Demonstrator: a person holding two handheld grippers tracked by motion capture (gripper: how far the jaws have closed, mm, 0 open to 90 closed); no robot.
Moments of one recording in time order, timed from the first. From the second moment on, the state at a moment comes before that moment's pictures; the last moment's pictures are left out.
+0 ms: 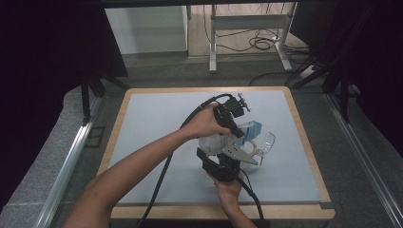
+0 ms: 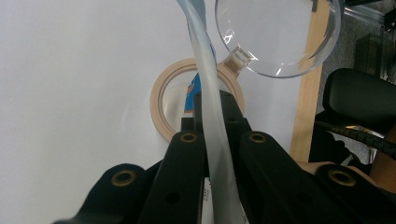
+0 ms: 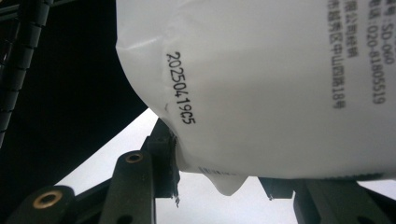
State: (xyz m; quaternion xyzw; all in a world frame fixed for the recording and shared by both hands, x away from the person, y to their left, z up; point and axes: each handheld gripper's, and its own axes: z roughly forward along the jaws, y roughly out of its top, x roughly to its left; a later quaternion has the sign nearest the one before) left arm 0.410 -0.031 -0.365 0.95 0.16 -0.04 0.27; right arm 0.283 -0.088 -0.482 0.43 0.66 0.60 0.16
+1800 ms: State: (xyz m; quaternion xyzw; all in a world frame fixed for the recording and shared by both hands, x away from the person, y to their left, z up) left arm 0.410 -0.032 -0.360 0.95 0.16 -0.04 0.27; right arm 0.280 -0.088 -0.476 0.43 0.66 0.60 0.17
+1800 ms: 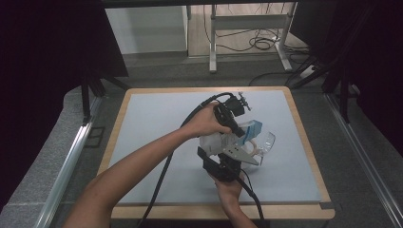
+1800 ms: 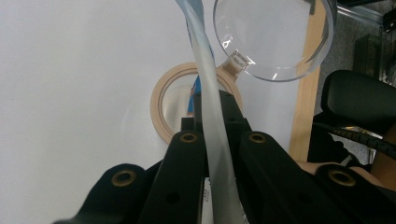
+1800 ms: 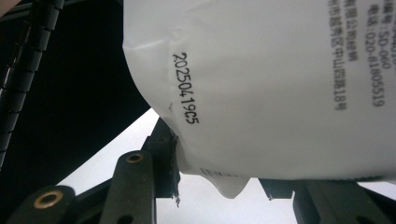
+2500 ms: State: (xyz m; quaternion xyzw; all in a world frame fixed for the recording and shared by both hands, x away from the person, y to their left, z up) left arm 0.410 -0.033 -0.361 0.95 0.16 -0.04 0.27; right arm 0.281 -0.089 -0.476 0.43 0.66 0.60 0.17
